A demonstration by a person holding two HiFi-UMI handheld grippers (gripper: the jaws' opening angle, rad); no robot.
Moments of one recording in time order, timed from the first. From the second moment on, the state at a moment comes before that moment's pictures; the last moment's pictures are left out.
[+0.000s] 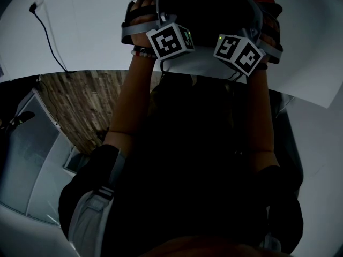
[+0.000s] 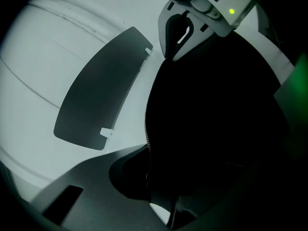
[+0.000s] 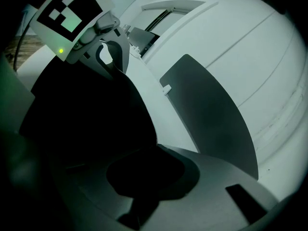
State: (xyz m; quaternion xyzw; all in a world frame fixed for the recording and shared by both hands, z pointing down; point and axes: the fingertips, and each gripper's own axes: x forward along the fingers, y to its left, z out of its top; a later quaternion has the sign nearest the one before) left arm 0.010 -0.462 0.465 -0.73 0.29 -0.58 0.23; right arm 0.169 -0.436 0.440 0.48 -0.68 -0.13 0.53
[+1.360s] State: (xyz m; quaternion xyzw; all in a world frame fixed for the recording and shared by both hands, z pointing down) left arm 0.006 -0.473 0.461 -0.73 0.33 -0.56 0.23; right arm 0.173 -0.443 0.461 0.47 -0.68 -0.11 0.55
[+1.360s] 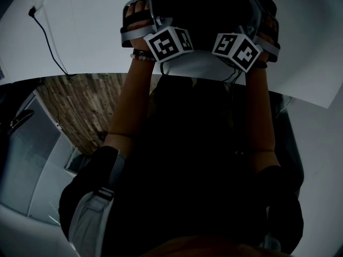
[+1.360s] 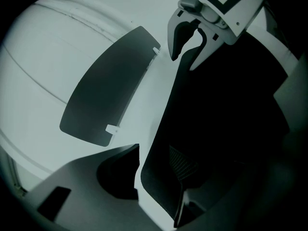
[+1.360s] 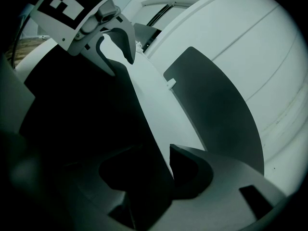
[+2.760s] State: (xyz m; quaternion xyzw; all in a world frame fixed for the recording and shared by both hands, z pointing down) left arm -0.003 -0.472 0.463 -0.72 0.35 -0.56 0.21; right arm 0.173 -0.448 0.461 0.47 -0.68 -0.12 0.55
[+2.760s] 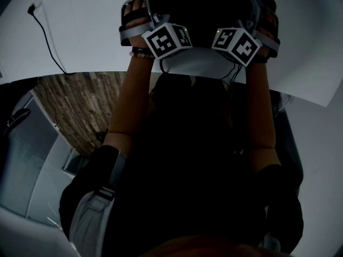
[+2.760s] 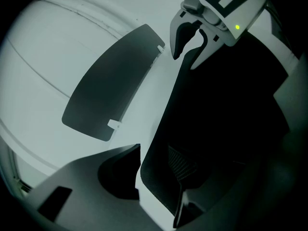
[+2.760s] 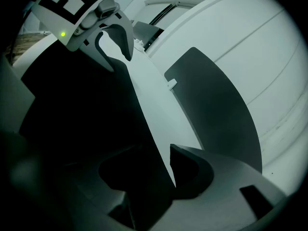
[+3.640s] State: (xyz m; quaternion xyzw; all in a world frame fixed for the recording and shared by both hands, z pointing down) left arm 0.005 -0.474 0.420 -0.75 0.38 -0.51 0.17; right arm 0.168 -0.447 0.401 0.49 -0.71 -0.10 0.50
